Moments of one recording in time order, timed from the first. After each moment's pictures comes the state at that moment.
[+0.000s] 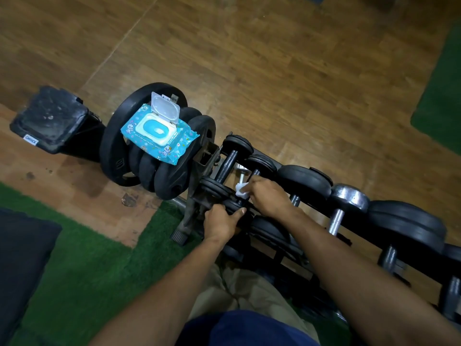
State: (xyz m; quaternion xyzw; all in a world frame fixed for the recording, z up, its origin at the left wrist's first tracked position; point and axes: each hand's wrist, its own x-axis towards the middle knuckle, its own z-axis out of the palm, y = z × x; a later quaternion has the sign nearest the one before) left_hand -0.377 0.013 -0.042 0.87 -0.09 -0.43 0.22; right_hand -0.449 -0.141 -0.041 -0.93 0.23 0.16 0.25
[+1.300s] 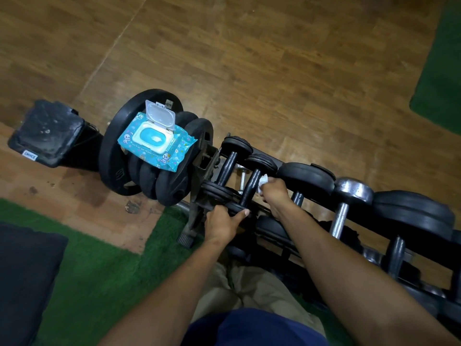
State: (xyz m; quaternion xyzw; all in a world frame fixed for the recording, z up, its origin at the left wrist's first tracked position) left_hand -0.362 0.018 -0.058 0.87 -0.14 -0.44 0.19; right_hand -0.438 -0.137 -0.075 -0.46 0.68 0.02 0.58
